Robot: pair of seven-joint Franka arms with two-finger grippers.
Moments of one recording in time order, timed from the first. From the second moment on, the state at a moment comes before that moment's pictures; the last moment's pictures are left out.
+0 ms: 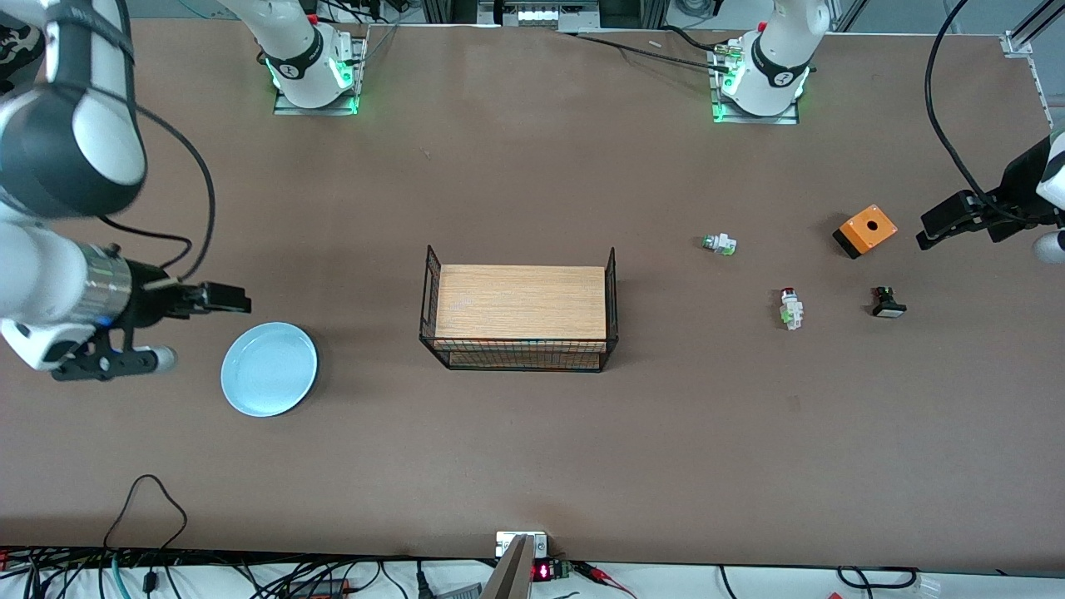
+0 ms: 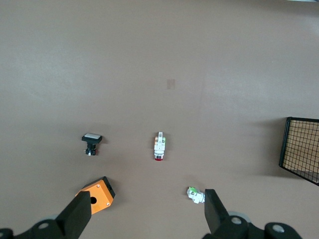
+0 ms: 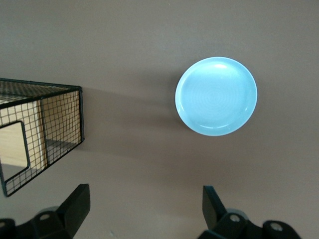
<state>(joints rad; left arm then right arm) 0.20 0.05 -0.18 -1.57 0.00 1.66 -0.11 0.10 0.53 0.00 -1.04 0.13 1.41 0.03</state>
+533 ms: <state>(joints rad) 0.01 0.05 0.02 -1.58 0.00 1.66 -0.10 0.10 0.33 0.00 -1.38 0.09 1.52 0.03</state>
